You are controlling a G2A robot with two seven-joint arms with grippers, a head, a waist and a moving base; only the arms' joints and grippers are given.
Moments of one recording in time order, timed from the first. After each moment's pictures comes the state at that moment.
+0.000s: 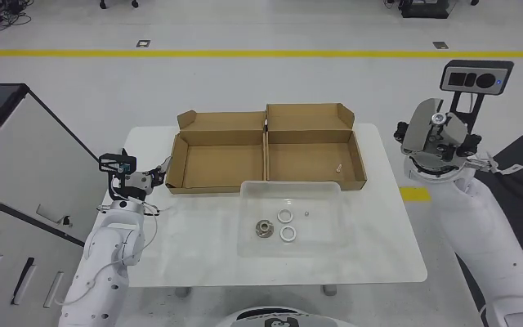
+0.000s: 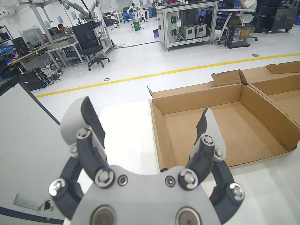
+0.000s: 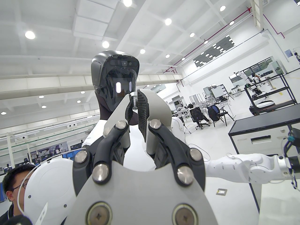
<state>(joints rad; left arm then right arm) 1.73 -1.15 -1.60 -1.80 1.33 0.00 0.00 -1.17 -0.87 1.25 -1.88 1.34 -0.71 1.11</state>
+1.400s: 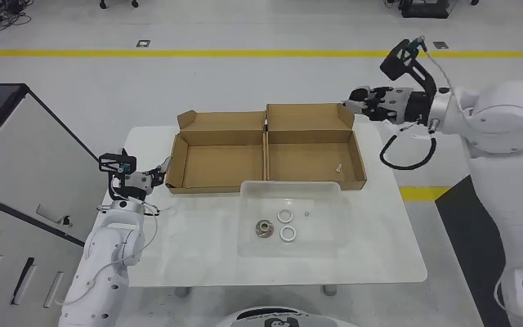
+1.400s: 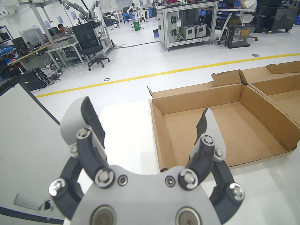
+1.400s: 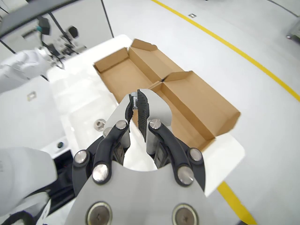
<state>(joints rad) 1.73 -1.15 -1.60 -1.80 1.33 0.00 0.00 -0.87 -0.83 1.28 -1.72 -0.35 -0.47 1.07</state>
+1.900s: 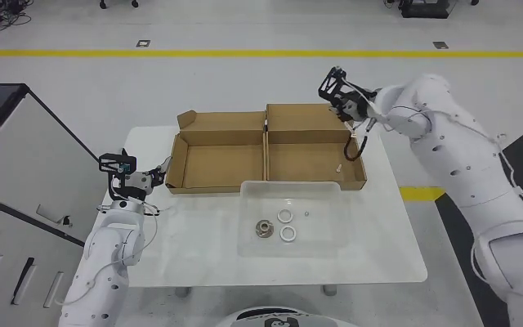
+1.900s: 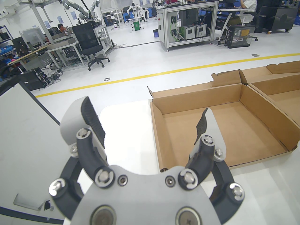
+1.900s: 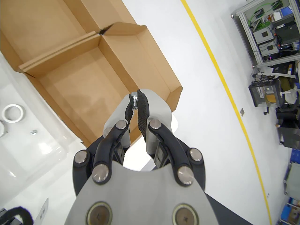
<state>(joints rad) 1.73 -1.15 -1.60 -1.80 1.33 0.00 0.00 -0.61 -0.95 0.82 -1.39 -0.95 -0.48 0.90</state>
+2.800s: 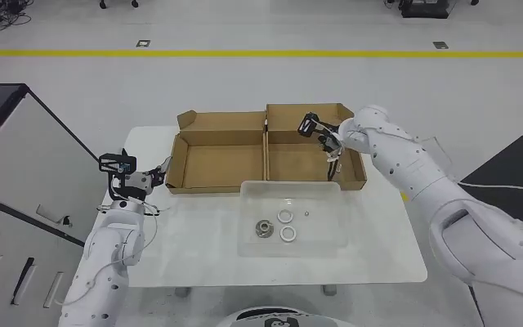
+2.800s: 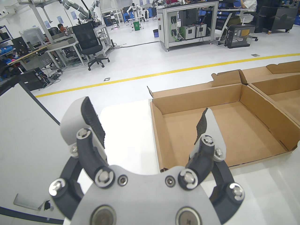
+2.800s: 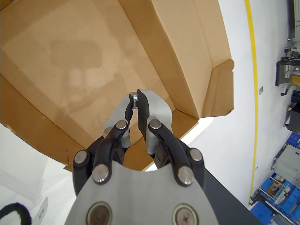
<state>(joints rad) 1.73 -1.15 -1.60 -1.80 1.33 0.00 0.00 -0.53 -1.15 0.52 -0.92 -1.01 -0.50 0.83</state>
